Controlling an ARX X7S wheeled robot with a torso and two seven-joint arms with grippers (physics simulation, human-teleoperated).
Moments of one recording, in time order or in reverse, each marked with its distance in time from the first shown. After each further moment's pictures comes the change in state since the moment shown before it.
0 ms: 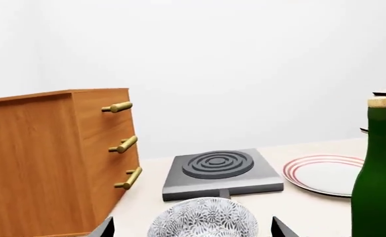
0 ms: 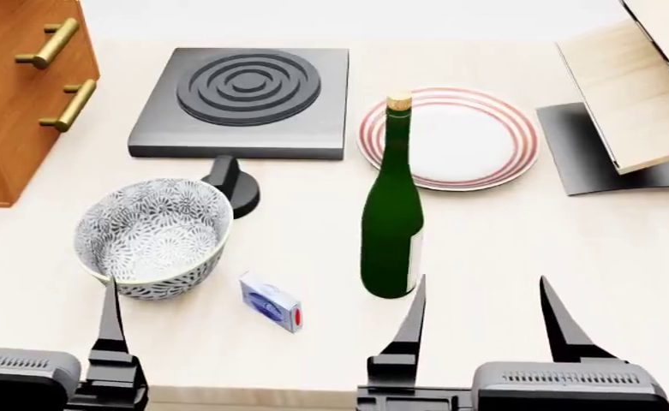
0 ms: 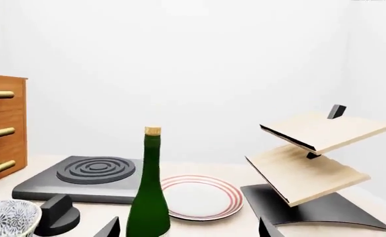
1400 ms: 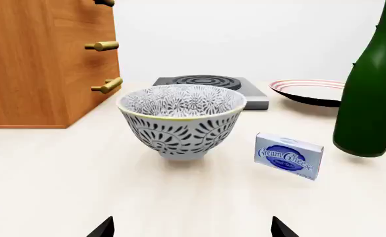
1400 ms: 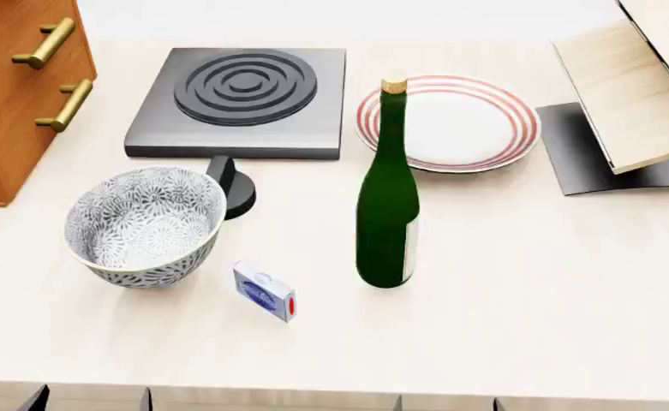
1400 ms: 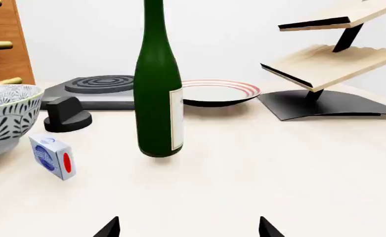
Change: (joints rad) left arm 0.121 0.138 -0.135 -0.488 0.006 0.399 0.163; right arm -0.107 -0.136 0.080 0.507 -0.058 -0.371 -0.138
